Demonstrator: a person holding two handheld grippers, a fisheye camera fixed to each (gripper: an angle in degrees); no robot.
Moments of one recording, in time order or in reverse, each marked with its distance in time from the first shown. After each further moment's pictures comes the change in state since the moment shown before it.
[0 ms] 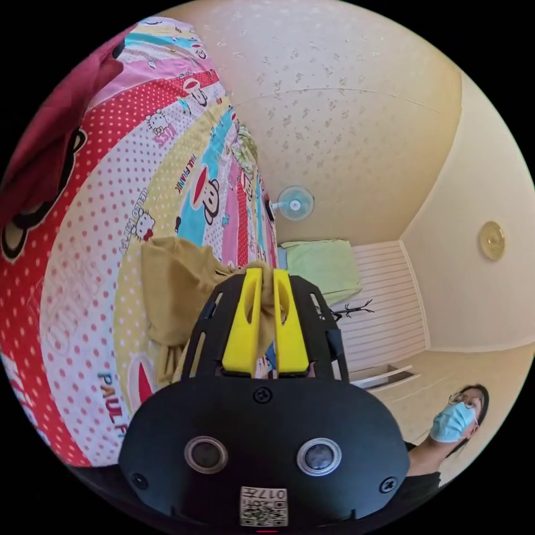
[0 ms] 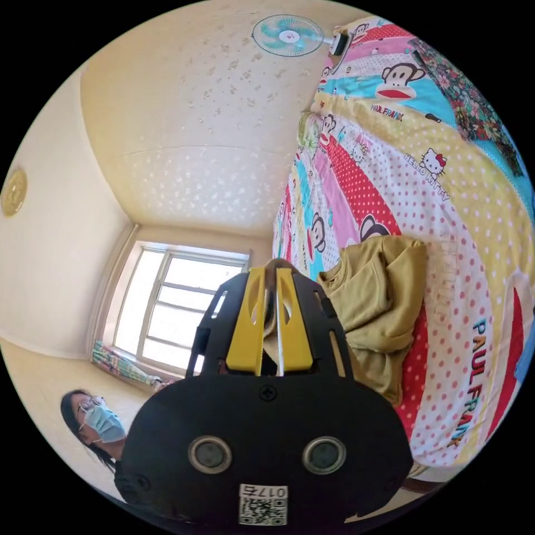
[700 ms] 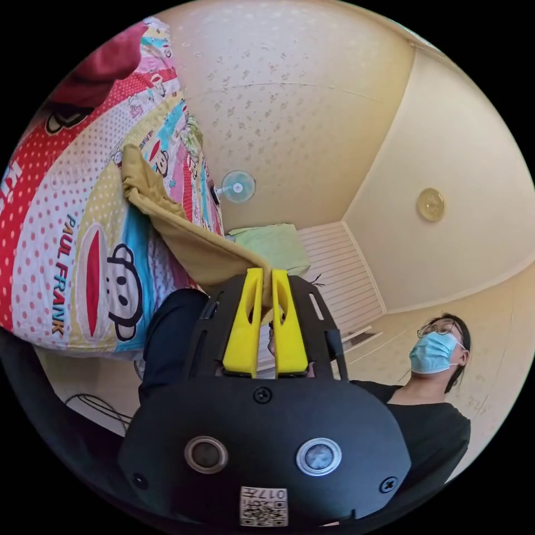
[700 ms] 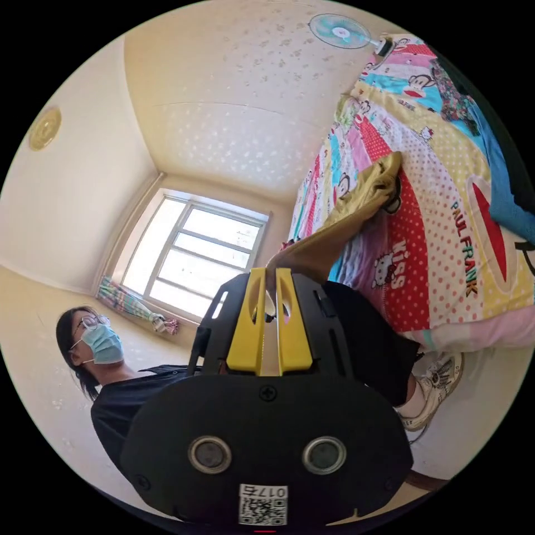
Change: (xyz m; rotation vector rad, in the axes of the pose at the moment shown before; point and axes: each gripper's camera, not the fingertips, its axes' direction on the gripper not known) left arm 0.057 0.229 -0.132 0.005 0.300 0.150; right arm -0.089 0.207 -0.182 -0.150 -0.173 -0.243
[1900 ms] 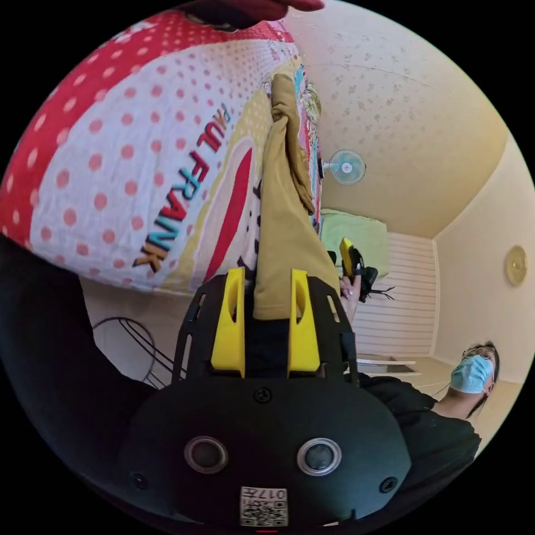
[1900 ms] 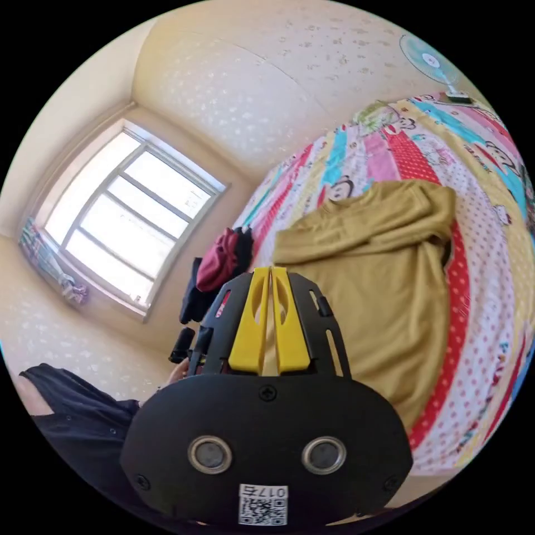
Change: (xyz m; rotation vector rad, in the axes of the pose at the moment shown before) left arm -0.202 0.079 0.094 -0.168 -0.319 -0.409; right arm 0.216 -0.123 0.207 -0.226 0.618 -0.080
